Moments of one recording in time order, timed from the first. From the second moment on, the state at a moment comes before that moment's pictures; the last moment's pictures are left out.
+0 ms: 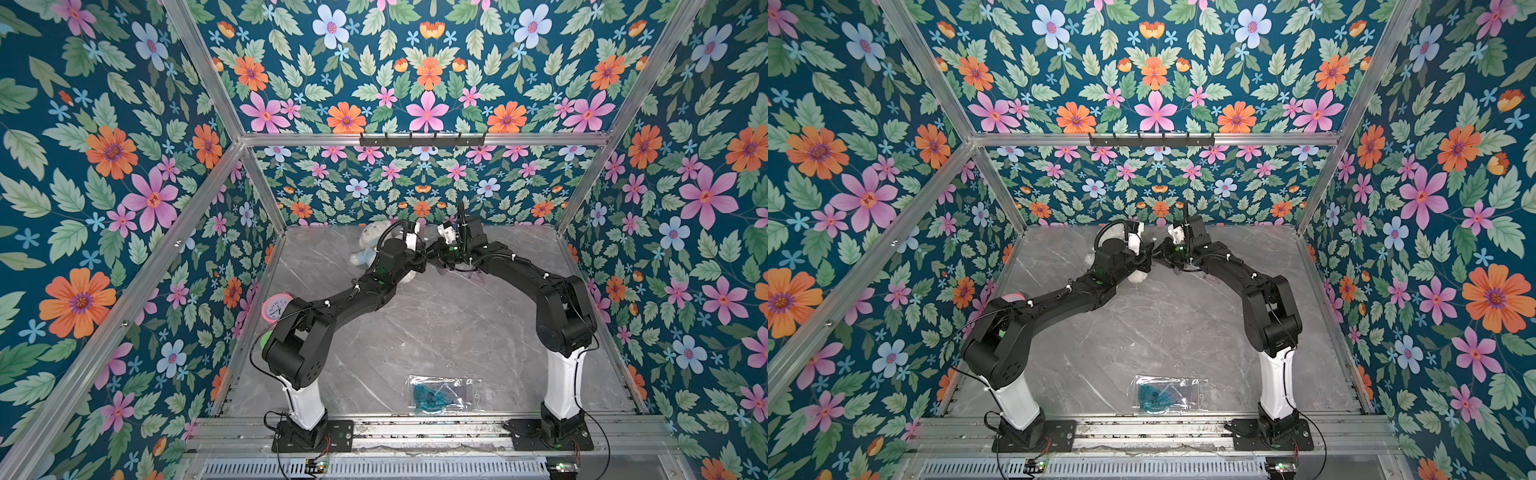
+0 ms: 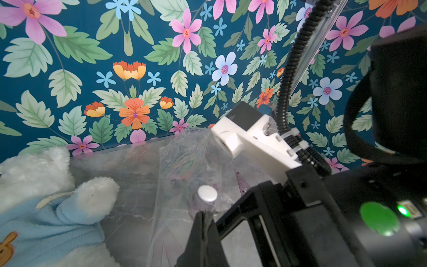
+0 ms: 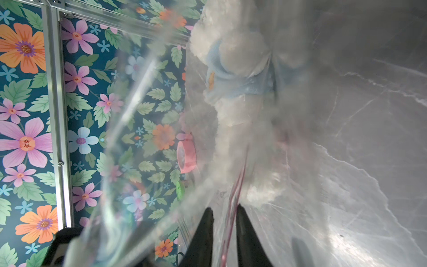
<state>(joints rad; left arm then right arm) -0.62 1.78 1.18 0.41 0.00 -0.22 0.41 2.03 1.62 -0.23 -0.67 0.85</state>
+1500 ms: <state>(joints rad) -0.58 1.78 1.12 0.43 -0.09 -0.26 0.37 1.84 1.53 -0.34 -0.62 0.76</state>
